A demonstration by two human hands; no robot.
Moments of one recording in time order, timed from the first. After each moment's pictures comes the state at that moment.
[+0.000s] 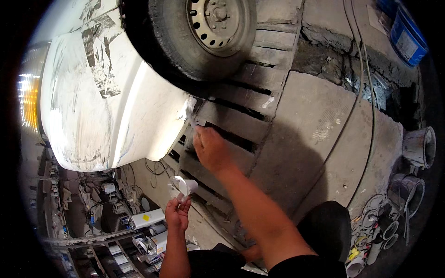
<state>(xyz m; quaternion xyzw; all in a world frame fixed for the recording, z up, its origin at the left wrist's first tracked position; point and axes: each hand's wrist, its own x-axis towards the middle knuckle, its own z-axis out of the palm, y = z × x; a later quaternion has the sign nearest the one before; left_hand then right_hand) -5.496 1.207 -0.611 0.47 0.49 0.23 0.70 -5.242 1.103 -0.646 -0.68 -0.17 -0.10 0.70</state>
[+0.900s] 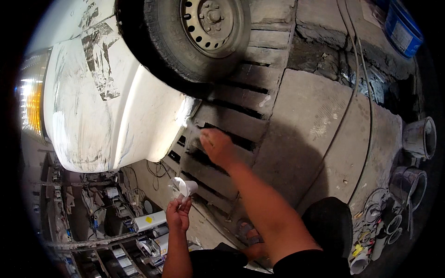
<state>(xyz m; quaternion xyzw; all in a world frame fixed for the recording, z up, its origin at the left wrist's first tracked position) -5.495 1.197 -0.603 0.47 0.49 0.23 0.69 -5.240 1.084 -0.680 -0.65 -0.20 -0.03 0.73</state>
